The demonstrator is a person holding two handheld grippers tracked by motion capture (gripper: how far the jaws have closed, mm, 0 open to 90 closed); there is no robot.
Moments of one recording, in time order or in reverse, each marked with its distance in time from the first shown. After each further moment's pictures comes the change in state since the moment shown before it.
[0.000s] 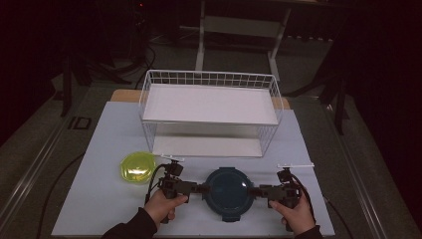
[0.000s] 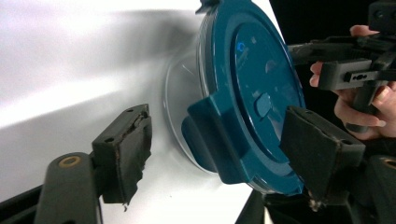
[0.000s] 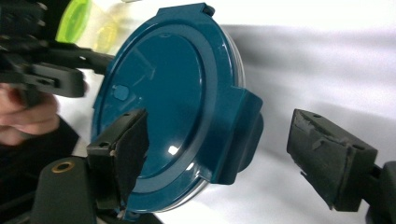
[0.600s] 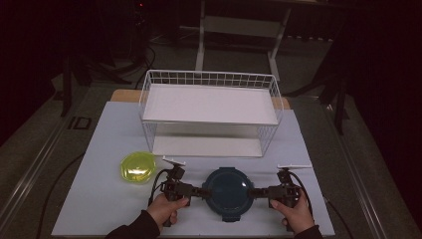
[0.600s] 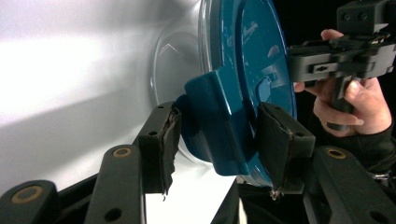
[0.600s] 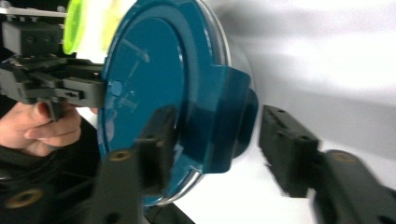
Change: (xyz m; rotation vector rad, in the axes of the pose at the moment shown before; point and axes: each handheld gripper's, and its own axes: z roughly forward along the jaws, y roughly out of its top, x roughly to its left) left arm 0.008 -0.005 0.009 0.039 -0.083 -0.117; right arm -0.014 0.000 0.006 0.083 0.051 0.155
